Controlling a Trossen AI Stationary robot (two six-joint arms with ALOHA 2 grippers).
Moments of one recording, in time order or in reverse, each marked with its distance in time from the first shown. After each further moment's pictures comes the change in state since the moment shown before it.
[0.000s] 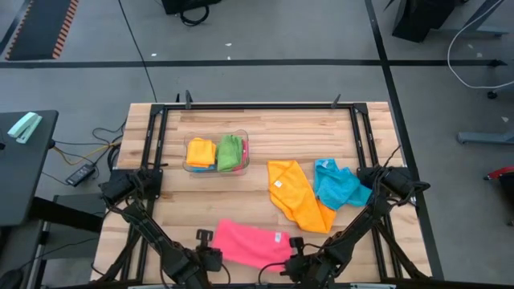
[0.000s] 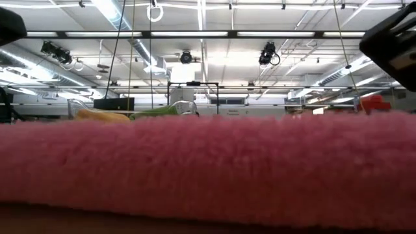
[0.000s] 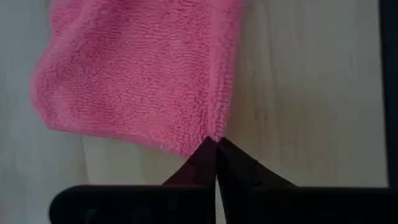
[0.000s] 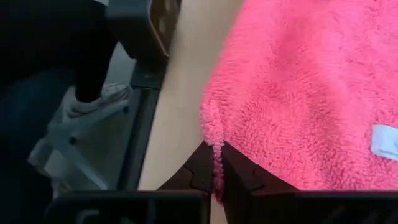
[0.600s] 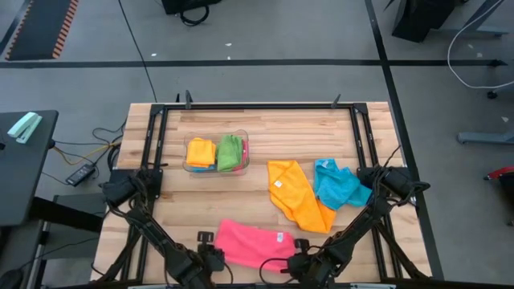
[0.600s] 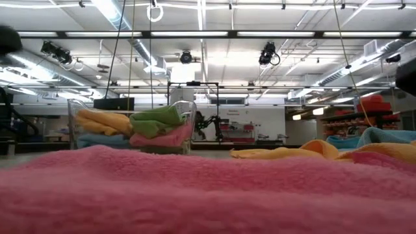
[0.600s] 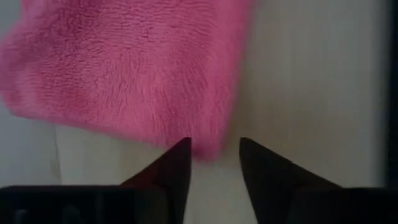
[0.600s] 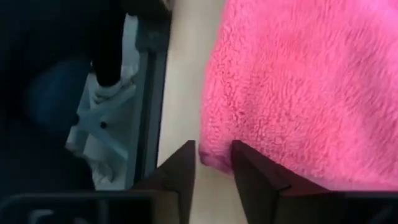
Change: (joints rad) left arm -0.004 0.040 0.017 0.028 0.037 -0.066; right arm 0.000 0.001 -0.008 -0.049 -0.130 0.175
